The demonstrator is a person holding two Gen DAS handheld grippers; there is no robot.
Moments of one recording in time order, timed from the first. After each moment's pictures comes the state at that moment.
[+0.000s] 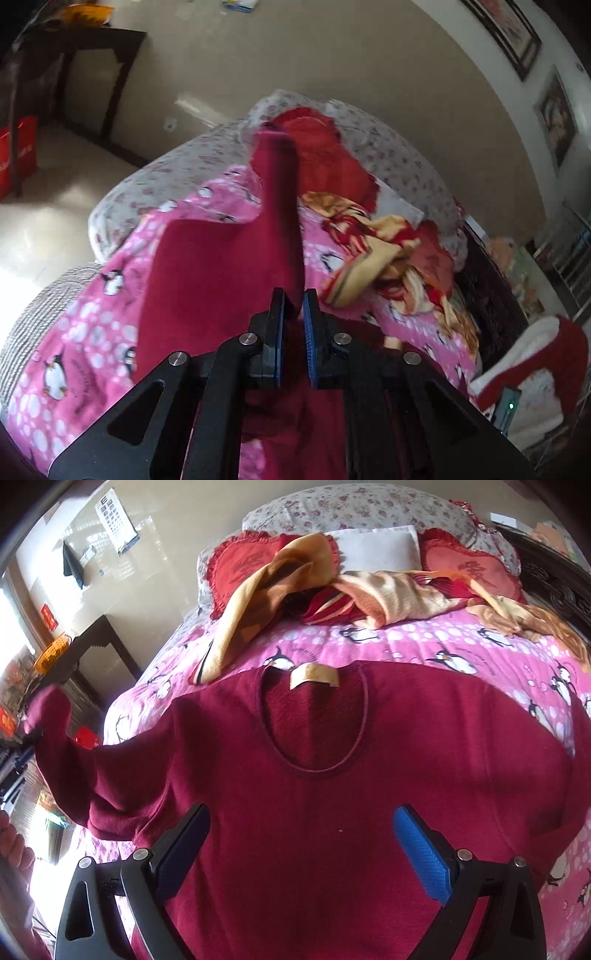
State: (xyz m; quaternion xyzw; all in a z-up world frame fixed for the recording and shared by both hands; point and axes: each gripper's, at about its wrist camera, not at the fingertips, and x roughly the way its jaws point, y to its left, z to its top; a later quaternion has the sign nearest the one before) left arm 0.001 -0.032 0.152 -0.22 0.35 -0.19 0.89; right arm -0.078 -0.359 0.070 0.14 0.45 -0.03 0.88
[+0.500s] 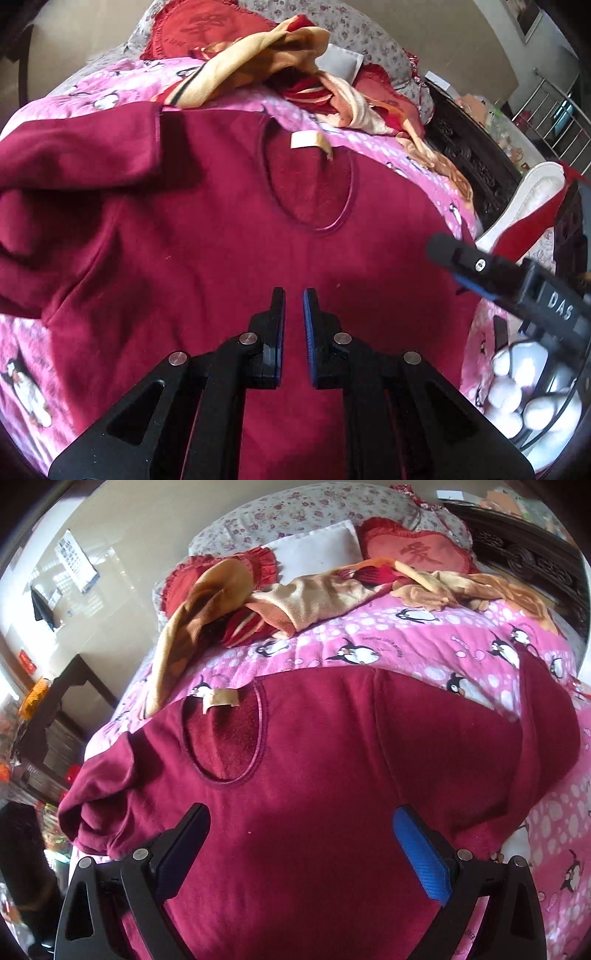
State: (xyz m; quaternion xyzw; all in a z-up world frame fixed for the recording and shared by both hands) left arm -0.046 -0.204 0.054 -0.07 0.48 -0.28 0.83; right arm -0.106 -0.432 0.071 0.20 0.43 -0.06 0.88
